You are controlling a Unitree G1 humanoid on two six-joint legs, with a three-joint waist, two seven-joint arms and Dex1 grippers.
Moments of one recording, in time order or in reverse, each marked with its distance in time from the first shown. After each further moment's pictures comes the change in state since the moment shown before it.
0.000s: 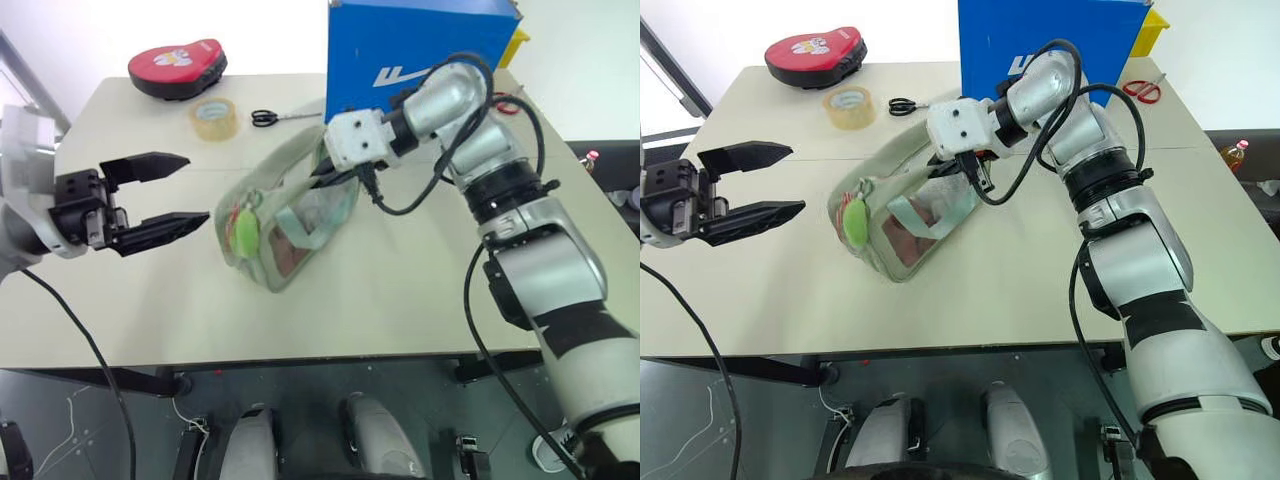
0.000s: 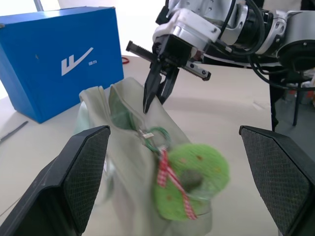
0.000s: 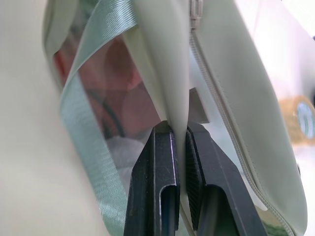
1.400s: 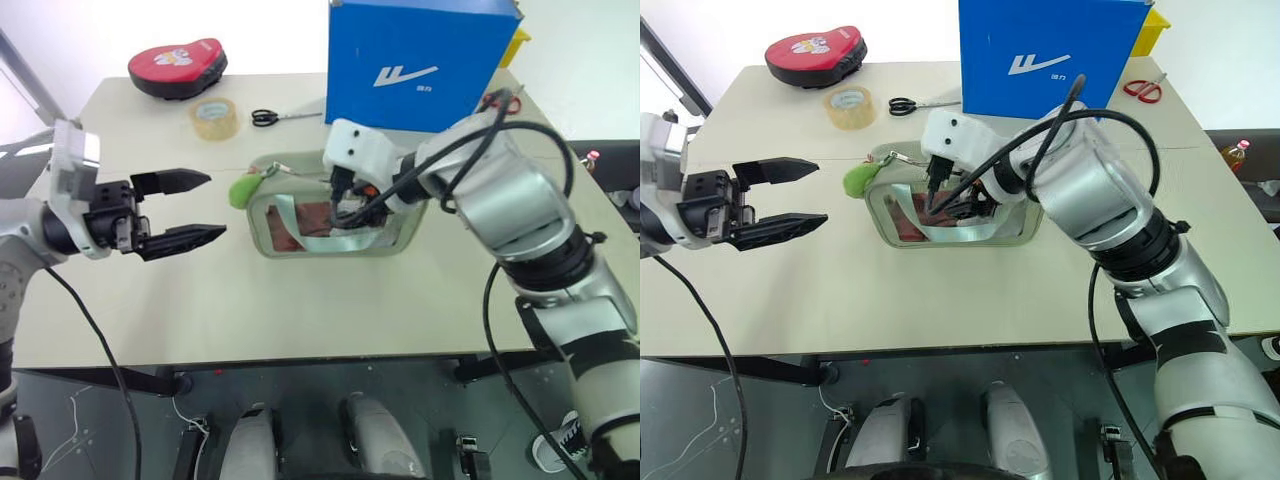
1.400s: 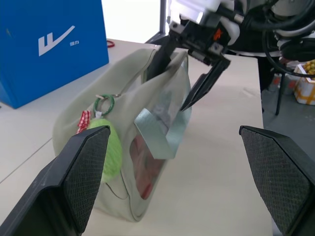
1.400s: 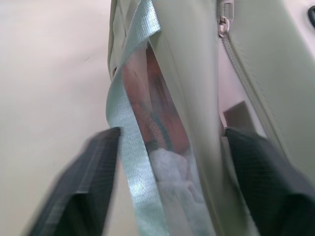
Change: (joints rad) left arm -0.021 -0.013 -0.117 0.064 0.077 -0.029 -0.062; right arm 0.207 -0.192 0.050 -0.971 0.153 1.353 -0.340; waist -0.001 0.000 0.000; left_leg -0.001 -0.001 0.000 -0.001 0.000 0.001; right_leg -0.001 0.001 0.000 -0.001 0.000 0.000
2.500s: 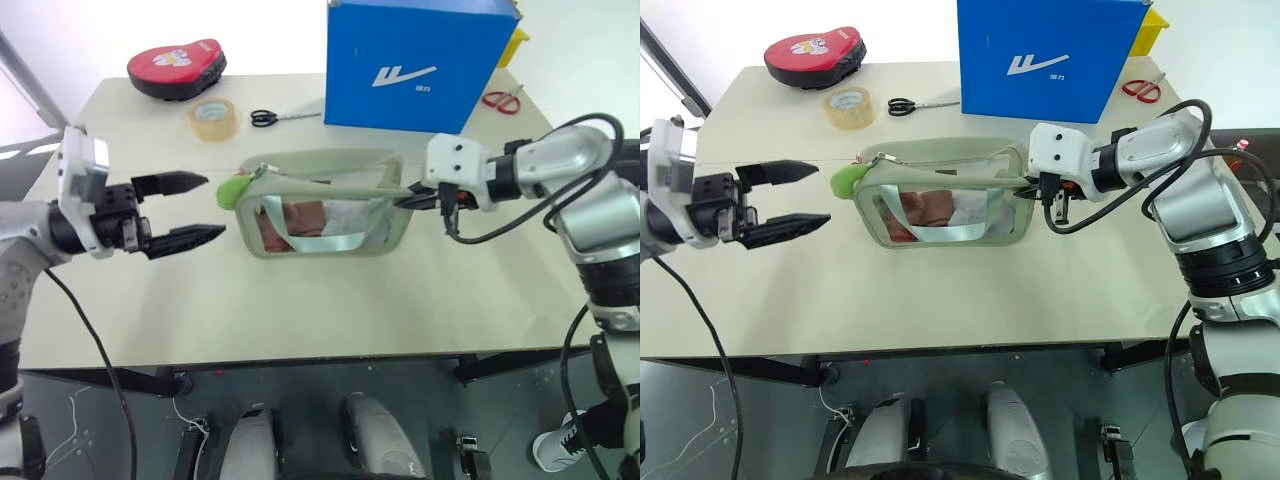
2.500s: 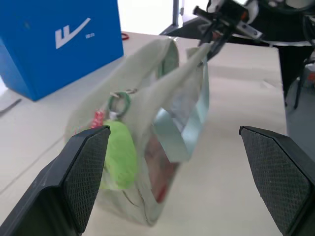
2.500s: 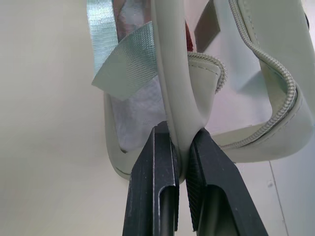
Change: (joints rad) left arm -0.087 -0.034 -0.071 0.097 0.121 -0.077 0.016; right arm 0.278 -0.216 -0.169 0.265 0.006 -0.830 0.152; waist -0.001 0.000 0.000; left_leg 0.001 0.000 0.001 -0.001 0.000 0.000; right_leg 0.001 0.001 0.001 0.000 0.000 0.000
